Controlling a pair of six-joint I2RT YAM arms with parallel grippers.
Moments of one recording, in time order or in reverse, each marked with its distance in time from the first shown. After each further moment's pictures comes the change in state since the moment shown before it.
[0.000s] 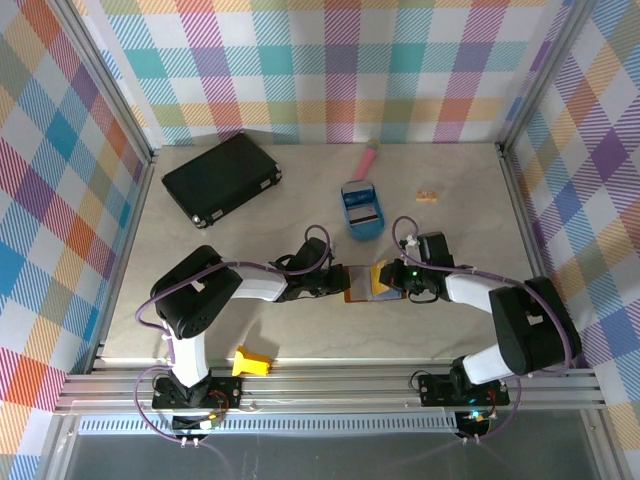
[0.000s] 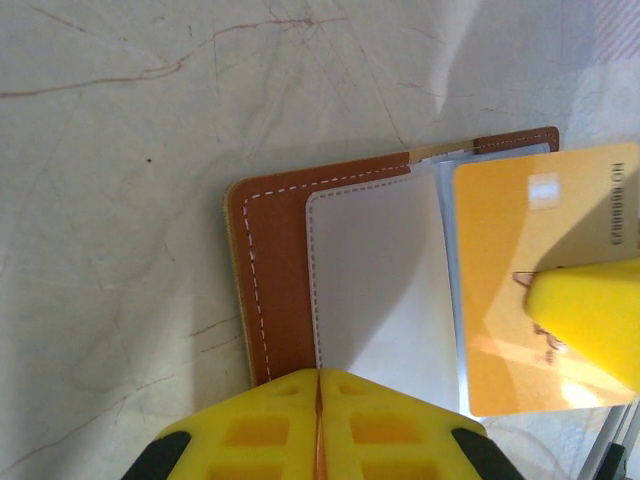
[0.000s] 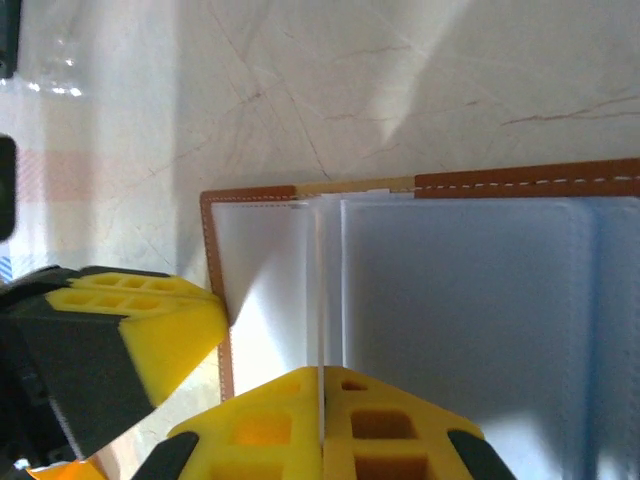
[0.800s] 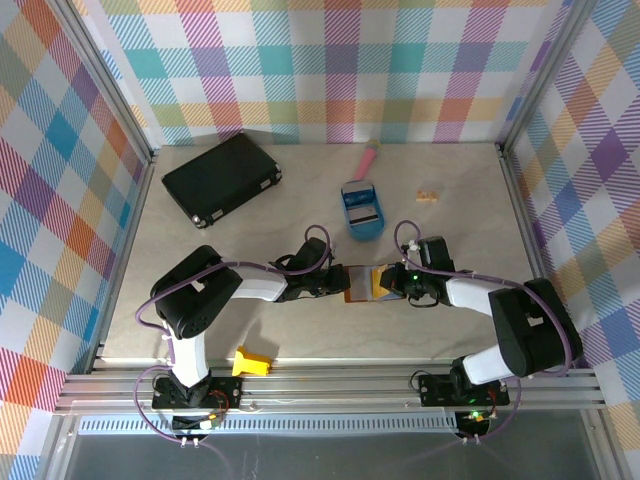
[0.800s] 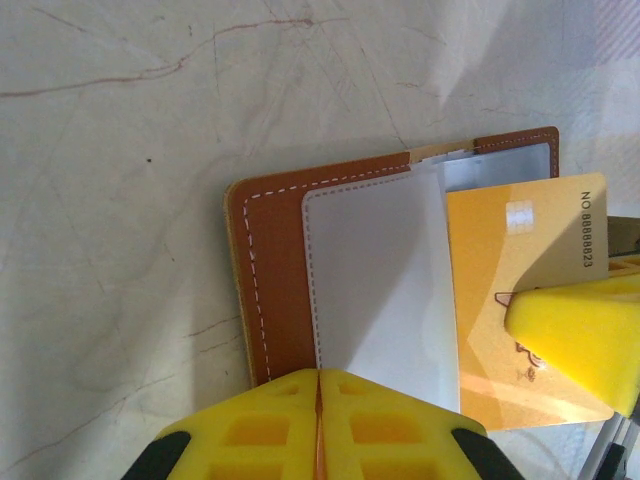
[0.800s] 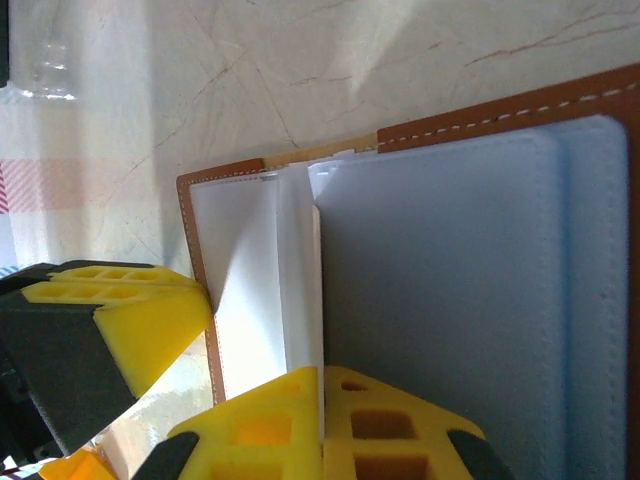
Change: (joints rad) left arm 0.000 0.000 0.000 0.000 0.000 0.000; right arm 0.000 0.020 -0.047 0.053 -0.012 0.053
